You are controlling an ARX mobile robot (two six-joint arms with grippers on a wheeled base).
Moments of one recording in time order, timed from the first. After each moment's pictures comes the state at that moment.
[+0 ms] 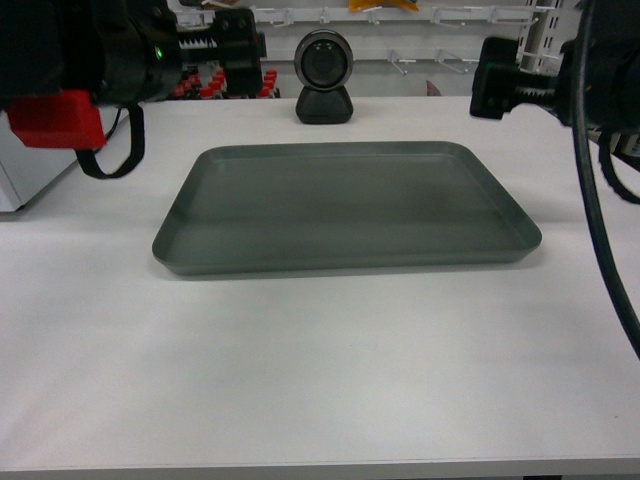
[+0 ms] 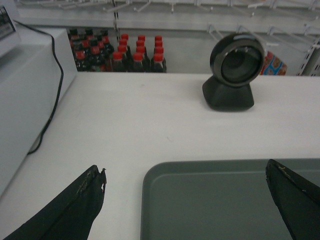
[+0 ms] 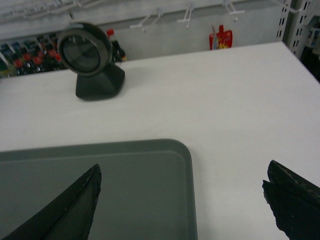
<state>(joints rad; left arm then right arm) -0.28 1.90 1.14 0.61 -0.31 -0.10 0.14 1.99 1.18 0.60 -0.03 0.17</state>
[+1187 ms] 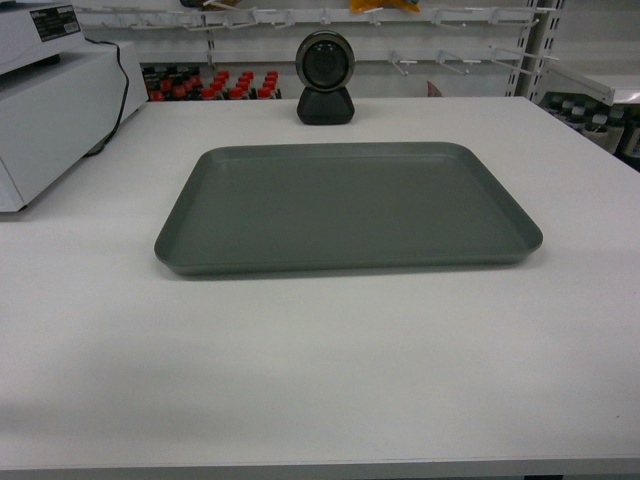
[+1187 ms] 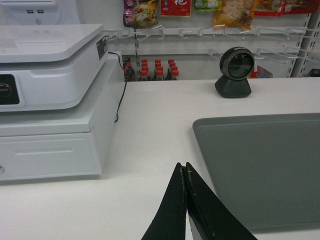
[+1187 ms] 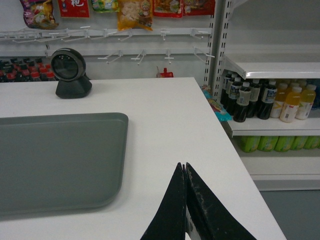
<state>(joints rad) -0.08 1.09 0.30 0.78 -0.08 -0.02 0.07 1.06 0.27 0.79 0.07 0.00</state>
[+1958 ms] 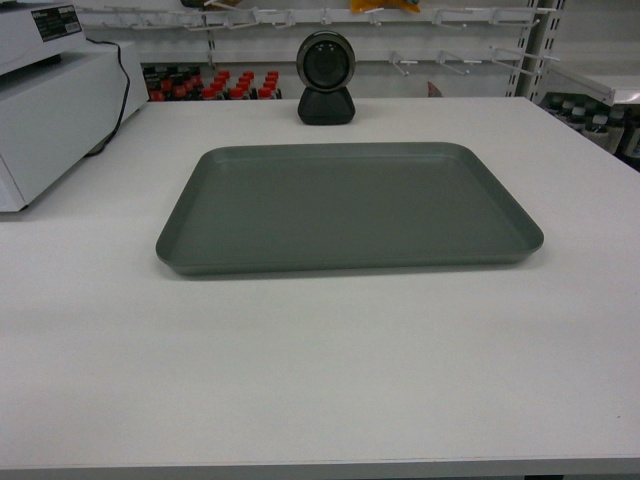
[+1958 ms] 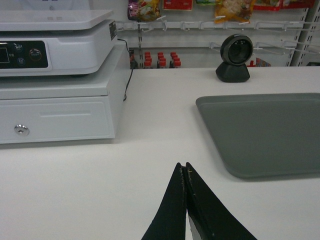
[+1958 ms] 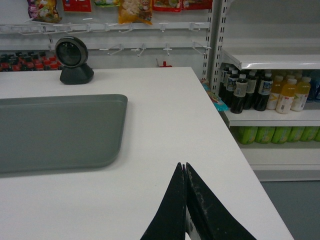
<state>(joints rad) 0.00 0.71 0.07 0.63 0.00 -0.01 -0.01 0.68 0.06 0.61 0.00 0.00</state>
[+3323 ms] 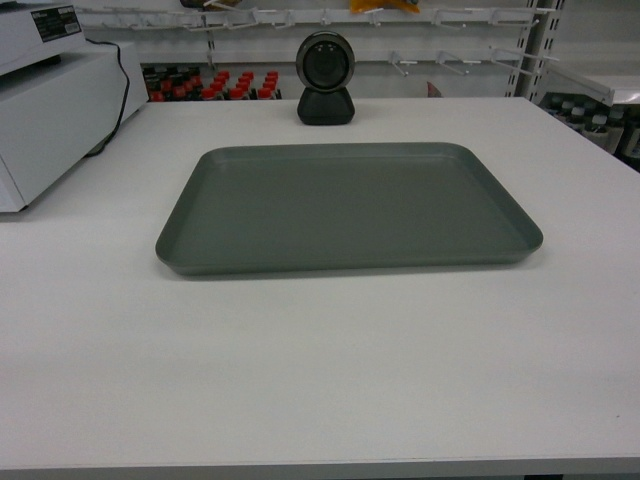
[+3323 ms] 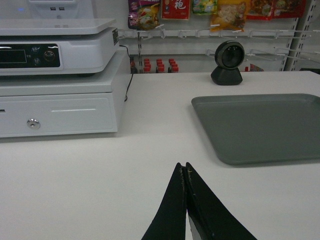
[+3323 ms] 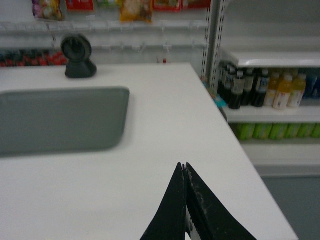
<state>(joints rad) 0.00 0.17 0.01 0.17 0.00 -0.01 -0.01 0.11 0.01 0.07 0.00 0.00</state>
